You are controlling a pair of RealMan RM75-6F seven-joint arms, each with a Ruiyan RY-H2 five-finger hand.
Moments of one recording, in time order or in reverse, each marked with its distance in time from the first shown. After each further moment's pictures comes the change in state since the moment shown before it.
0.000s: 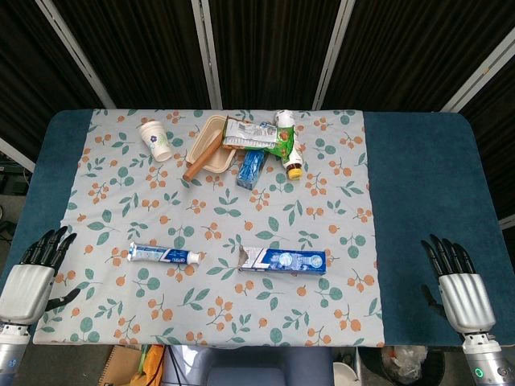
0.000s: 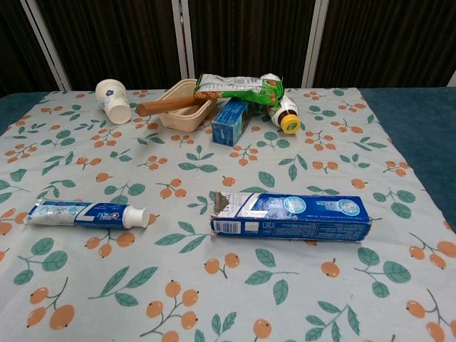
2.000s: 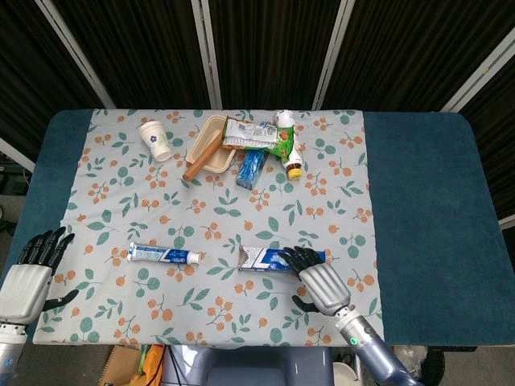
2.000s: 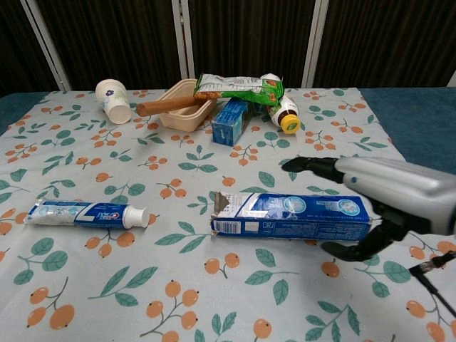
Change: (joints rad) left arm -0.006 0.031 0.003 -0.024 -0.025 -0.034 -0.036; right arm 0.357 -0.354 0.097 -0.310 0.337 -0.496 -0.349
